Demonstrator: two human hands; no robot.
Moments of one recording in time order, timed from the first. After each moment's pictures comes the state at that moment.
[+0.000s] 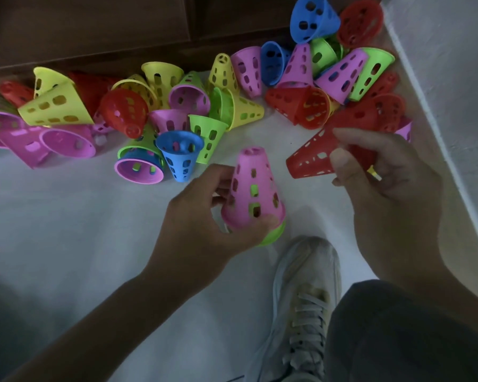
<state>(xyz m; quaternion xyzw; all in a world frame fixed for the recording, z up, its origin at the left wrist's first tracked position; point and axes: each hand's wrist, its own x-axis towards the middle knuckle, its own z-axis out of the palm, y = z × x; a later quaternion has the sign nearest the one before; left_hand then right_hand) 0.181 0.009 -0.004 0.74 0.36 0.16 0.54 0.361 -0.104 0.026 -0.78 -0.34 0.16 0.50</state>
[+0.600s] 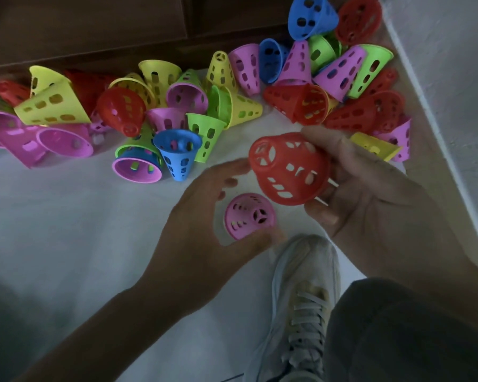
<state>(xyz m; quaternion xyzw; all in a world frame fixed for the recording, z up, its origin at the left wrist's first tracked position) 0.173 0.002 -0.001 0.79 0.33 0.14 0.50 0.353 -0.092 0.042 -0.53 -0.08 0.54 0.65</state>
